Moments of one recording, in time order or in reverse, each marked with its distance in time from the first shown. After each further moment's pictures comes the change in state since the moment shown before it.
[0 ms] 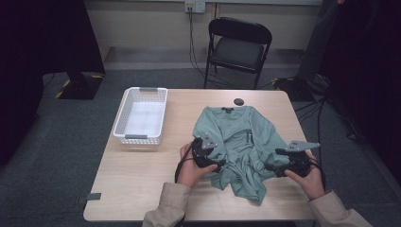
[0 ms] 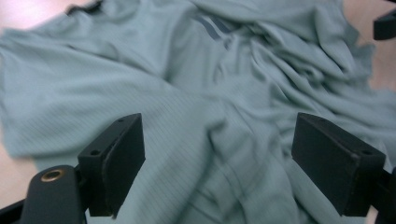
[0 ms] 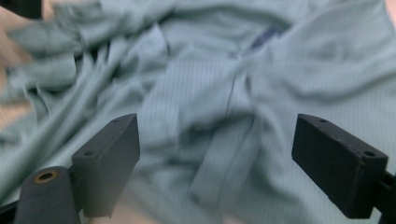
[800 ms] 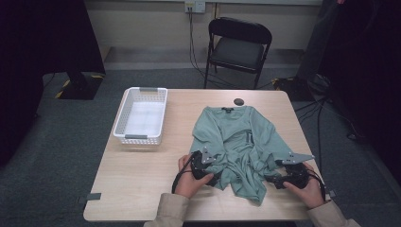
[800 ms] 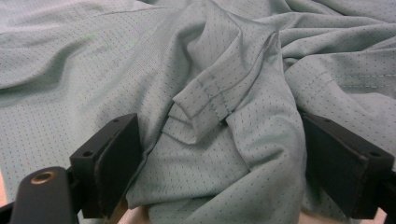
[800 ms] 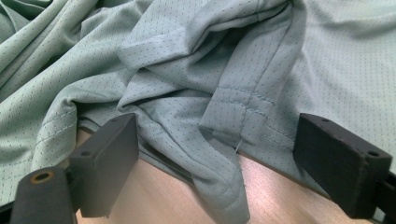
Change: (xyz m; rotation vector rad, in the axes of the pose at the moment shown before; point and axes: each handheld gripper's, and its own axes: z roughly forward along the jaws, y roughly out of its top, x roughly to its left) left arm -0.006 -0.036 0.011 0.089 0.015 0.071; right arm 0.009 -0.038 0.011 0.084 -0.028 -0.029
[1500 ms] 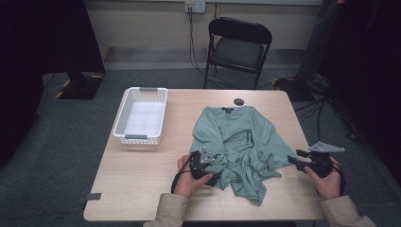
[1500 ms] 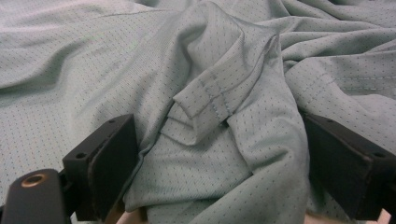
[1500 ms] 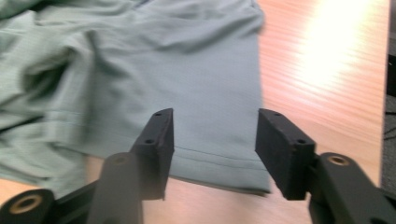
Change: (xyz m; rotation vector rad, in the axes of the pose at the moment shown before) left arm 0.003 -0.003 0.001 -0.024 -0.016 -0.007; right arm -0.061 -0.008 -0.042 -0.098 -0.207 0.175
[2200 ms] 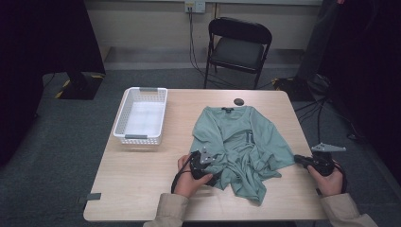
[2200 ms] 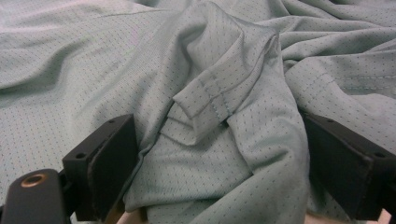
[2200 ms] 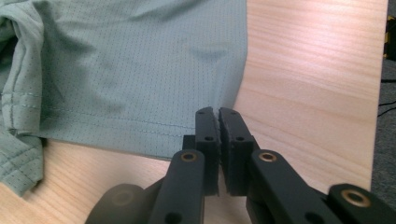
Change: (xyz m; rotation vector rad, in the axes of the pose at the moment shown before) left arm 0.000 0.000 0.000 0.001 0.002 0.003; right arm -0.021 -0.016 0.009 0.072 0.005 0.080
